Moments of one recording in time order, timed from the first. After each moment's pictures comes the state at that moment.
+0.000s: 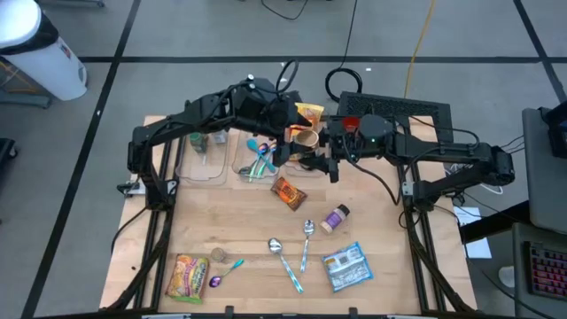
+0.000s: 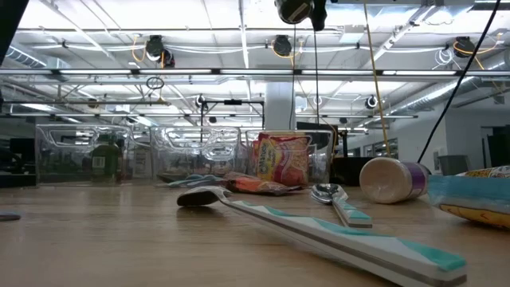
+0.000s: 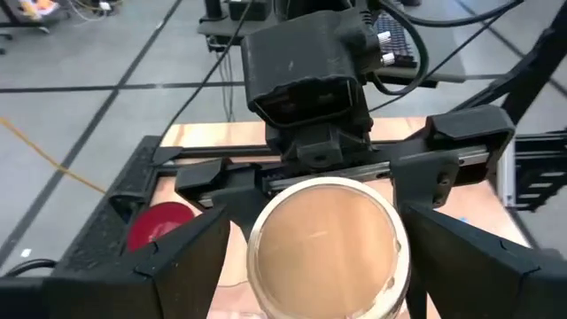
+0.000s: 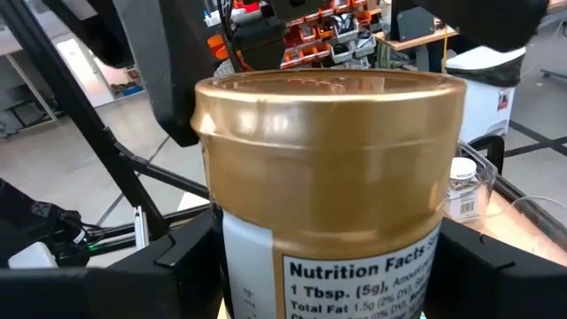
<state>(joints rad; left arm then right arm) 0.20 1.79 2.13 -0.76 0.19 0.13 -0.17 1.23 1.07 0.07 -0.21 0.27</state>
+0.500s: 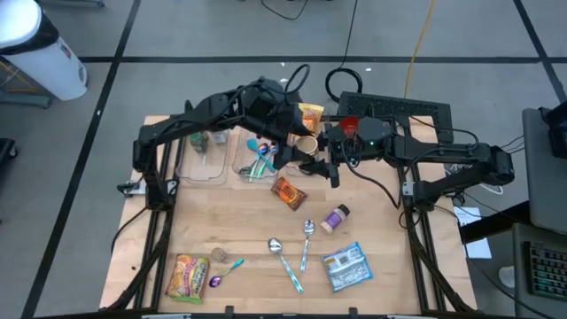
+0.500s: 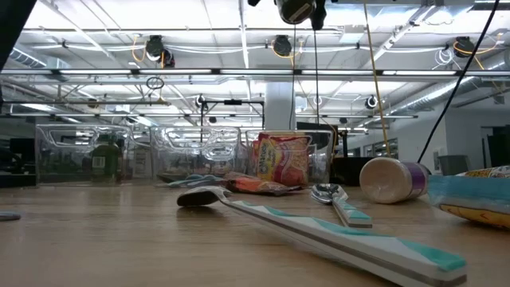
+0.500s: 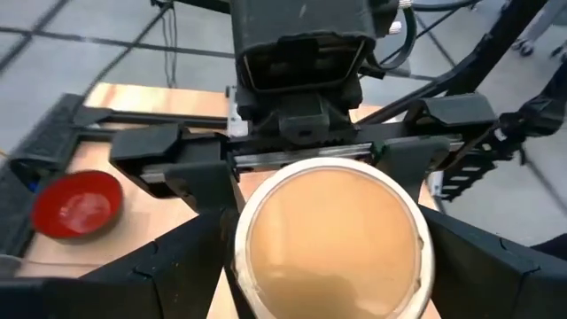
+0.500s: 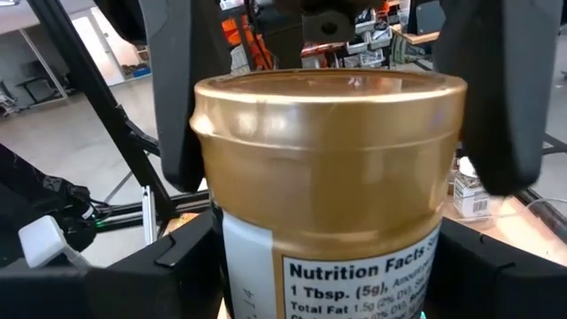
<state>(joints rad) 0.23 1.84 2.13 -0.81 0.37 0.02 -0.15 1.23 1.07 0.07 -0.24 0.23</state>
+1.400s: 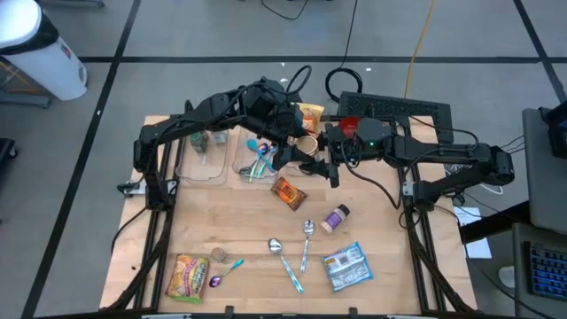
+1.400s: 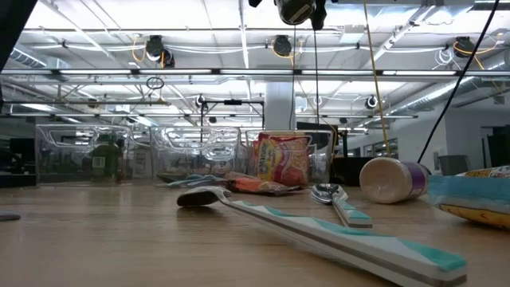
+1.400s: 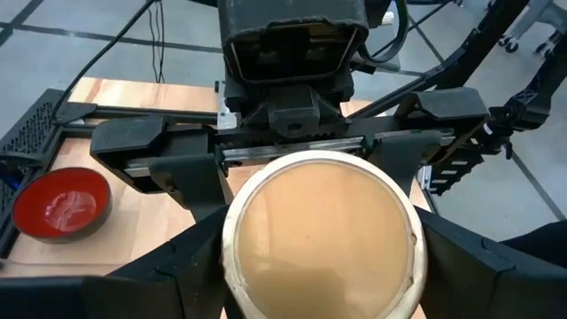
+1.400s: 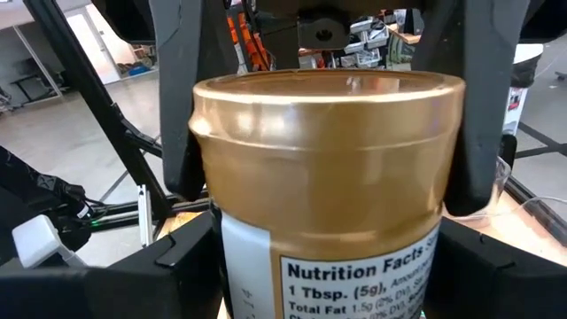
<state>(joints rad) 0.23 1.84 2.13 -0.82 0.40 0.04 -0.15 1.23 1.07 0.07 -0.23 0.23</state>
